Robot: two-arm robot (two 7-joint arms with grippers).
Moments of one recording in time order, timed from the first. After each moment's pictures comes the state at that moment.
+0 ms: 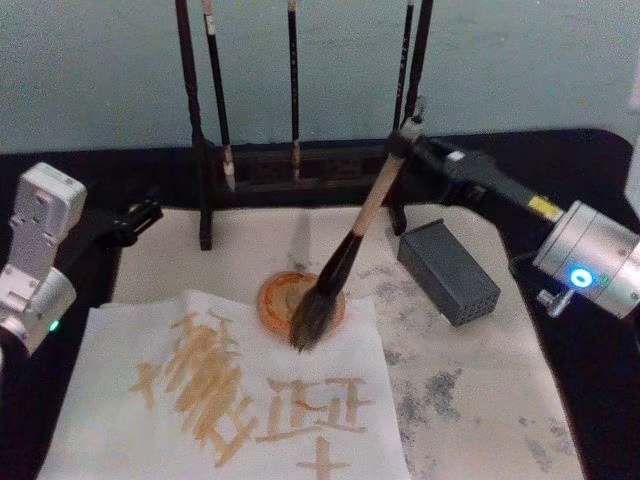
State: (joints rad) left arm -0.20 0.60 0.45 -1.41 -0.25 -0.12 0.03; right arm 0.19 0.64 -0.43 -1.78 1.08 0.13 0.37
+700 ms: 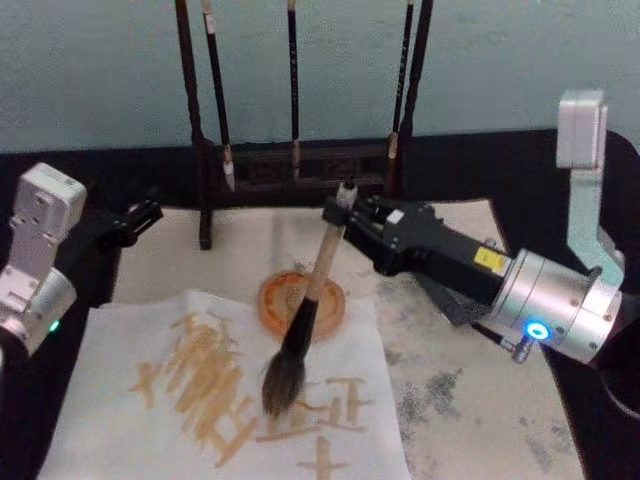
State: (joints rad) left arm -0.20 0.60 0.45 -1.41 -0.25 -0.12 0.03; right arm 0.16 0.63 -0.52 -1.83 0.93 0.14 0.43
